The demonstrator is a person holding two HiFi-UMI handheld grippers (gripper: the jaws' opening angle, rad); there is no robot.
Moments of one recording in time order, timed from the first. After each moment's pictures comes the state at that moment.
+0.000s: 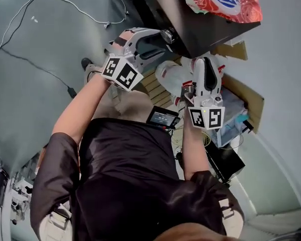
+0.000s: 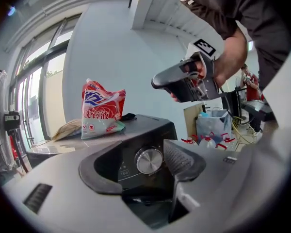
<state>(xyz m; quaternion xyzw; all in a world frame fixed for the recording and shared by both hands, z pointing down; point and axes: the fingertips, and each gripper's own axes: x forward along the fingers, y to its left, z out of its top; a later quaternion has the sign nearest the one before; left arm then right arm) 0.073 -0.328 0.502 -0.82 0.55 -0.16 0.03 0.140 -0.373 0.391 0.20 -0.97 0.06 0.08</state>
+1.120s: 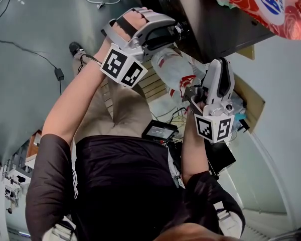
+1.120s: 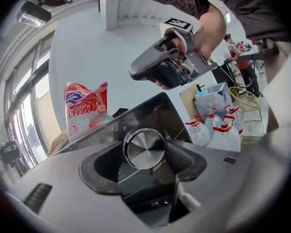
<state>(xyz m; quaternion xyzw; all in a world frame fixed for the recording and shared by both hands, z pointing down) 0.089 -0.365 0.570 -0.80 0.53 -0.24 0.14 0.136 -0.395 0.445 0.18 -0.98 0.08 0.06</state>
